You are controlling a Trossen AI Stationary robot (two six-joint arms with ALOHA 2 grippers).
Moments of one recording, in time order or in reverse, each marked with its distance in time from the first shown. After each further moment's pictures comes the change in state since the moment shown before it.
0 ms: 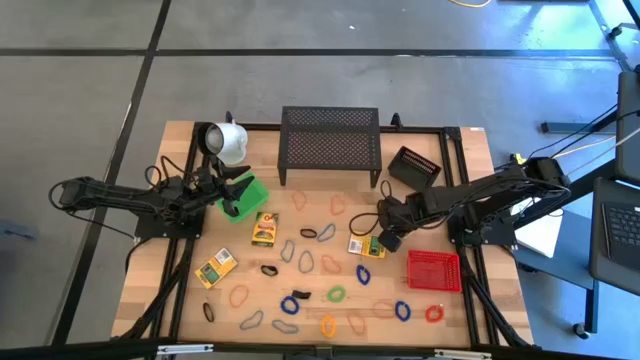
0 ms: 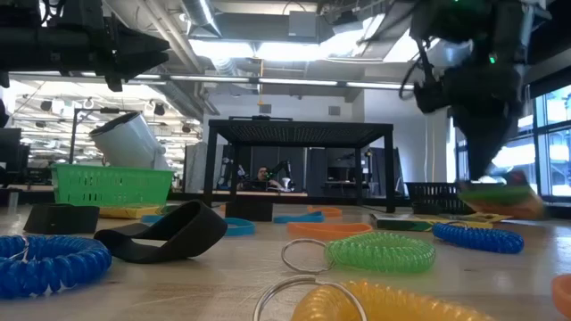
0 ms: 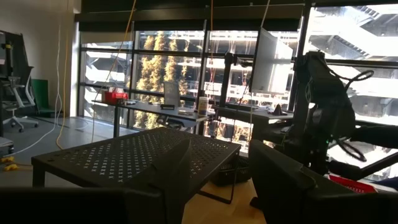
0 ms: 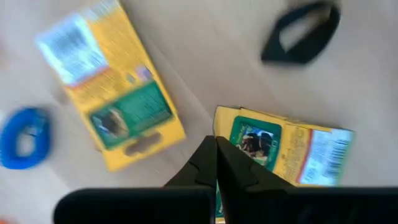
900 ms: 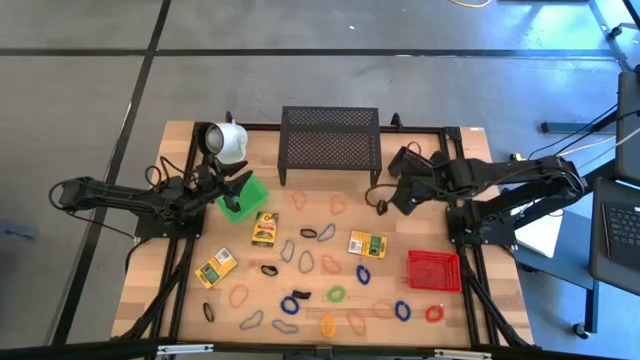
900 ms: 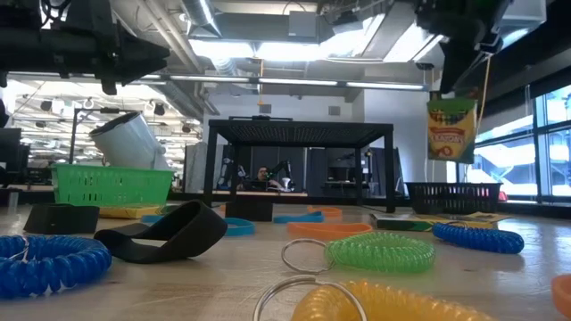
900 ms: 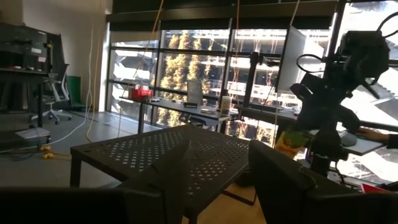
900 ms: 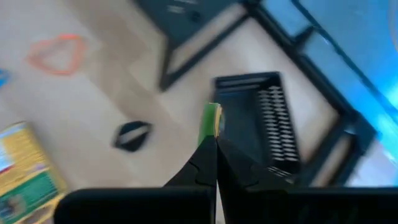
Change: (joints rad) left arm 0.000 0.000 0.000 -0.006 -0.113 0.000; right arm -0.102 -0.158 0.323 -0.521 0.482 -0.077
